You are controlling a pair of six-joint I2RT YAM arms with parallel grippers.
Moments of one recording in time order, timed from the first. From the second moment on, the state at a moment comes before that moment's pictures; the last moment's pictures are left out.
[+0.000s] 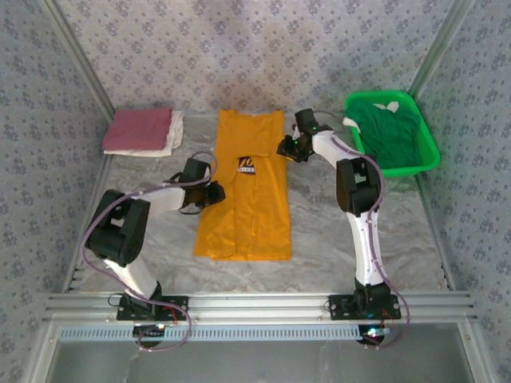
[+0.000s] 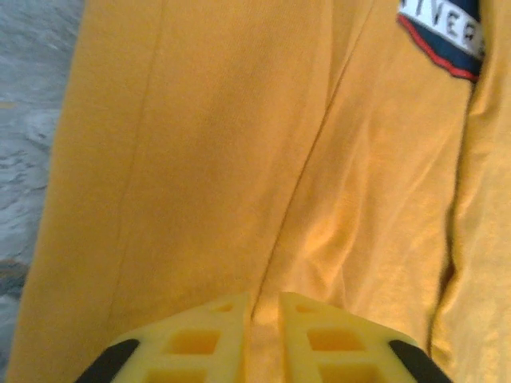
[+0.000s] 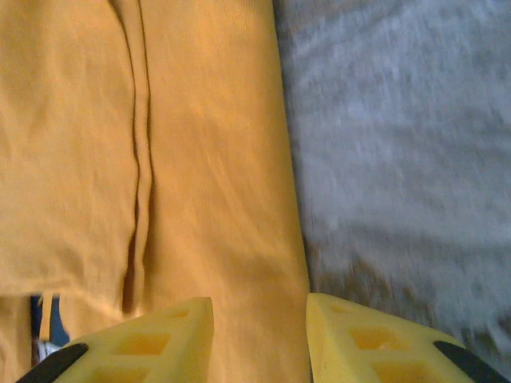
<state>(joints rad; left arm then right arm) -0.39 1.68 0.89 -0.16 0.23 -0.65 0.28 2.35 1.91 -0.60 -0.31 0.53</state>
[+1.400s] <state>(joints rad) -0.34 1.07 0.47 -0.56 0.27 -0.69 0.60 1.29 0.58 -0.14 -0.13 0.49</state>
